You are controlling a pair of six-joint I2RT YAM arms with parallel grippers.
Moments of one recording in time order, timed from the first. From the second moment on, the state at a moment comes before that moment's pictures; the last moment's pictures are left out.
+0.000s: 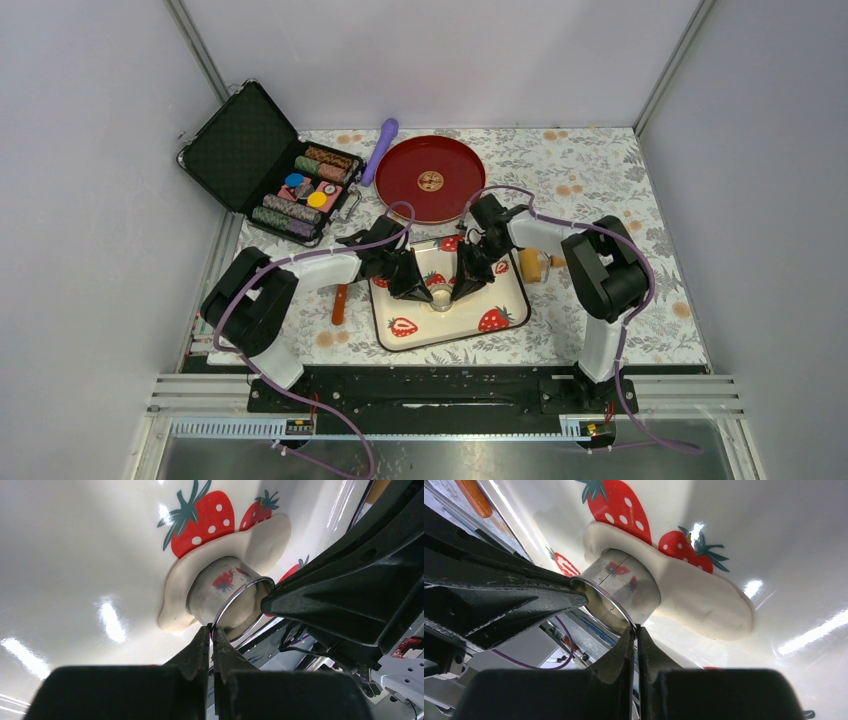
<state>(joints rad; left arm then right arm) -0.63 1.65 0.83 -0.25 0.46 -0.90 0.54 1.89 1.13 -0.63 -0.66 0.49</state>
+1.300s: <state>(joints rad) -0.63 1.67 0.84 -0.26 0.48 -0.88 0.55 1.94 1.20 -0.73 -0.64 0.47</state>
